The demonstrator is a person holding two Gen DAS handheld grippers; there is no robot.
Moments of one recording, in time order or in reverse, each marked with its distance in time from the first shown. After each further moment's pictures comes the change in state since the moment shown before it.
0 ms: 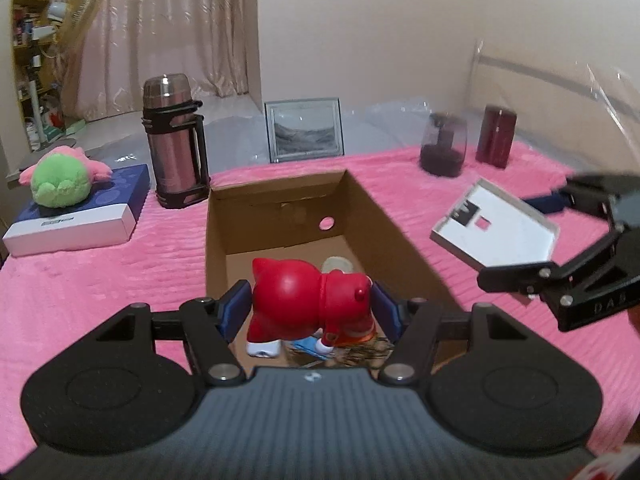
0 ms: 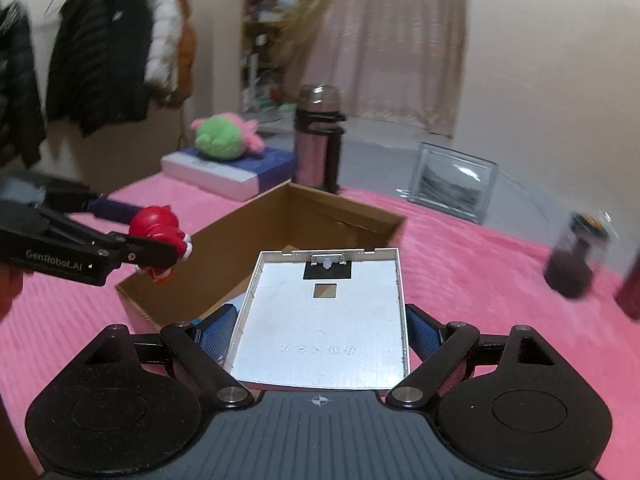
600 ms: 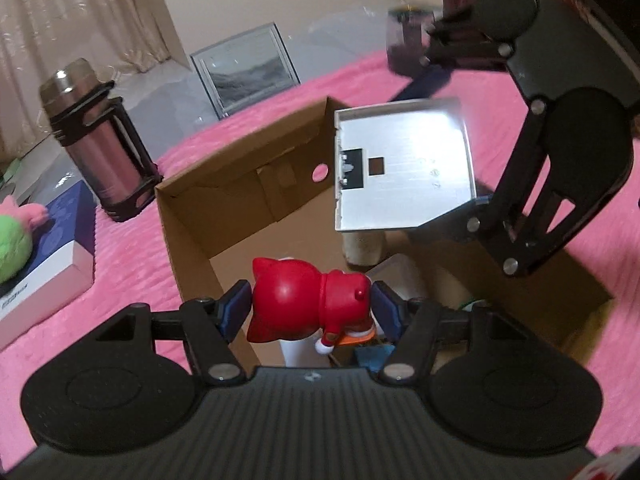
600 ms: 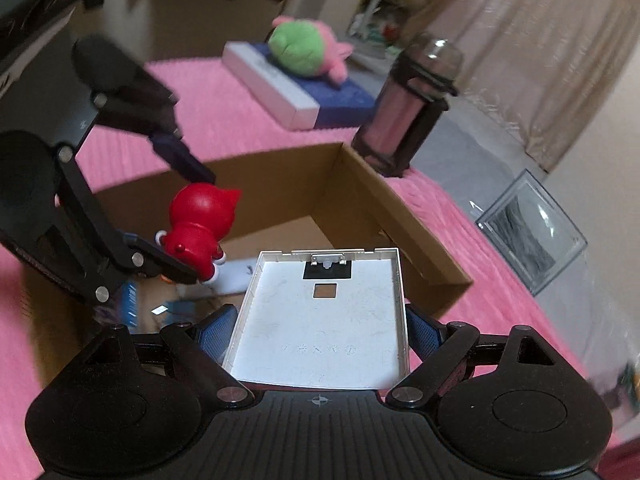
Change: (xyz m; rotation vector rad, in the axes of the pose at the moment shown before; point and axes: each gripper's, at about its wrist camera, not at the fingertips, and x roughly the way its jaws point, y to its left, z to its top) left arm 0.134 0.022 0.026 0.331 0.222 -0.090; right arm 0.160 -0.012 0.044 -0.460 0.221 0.104
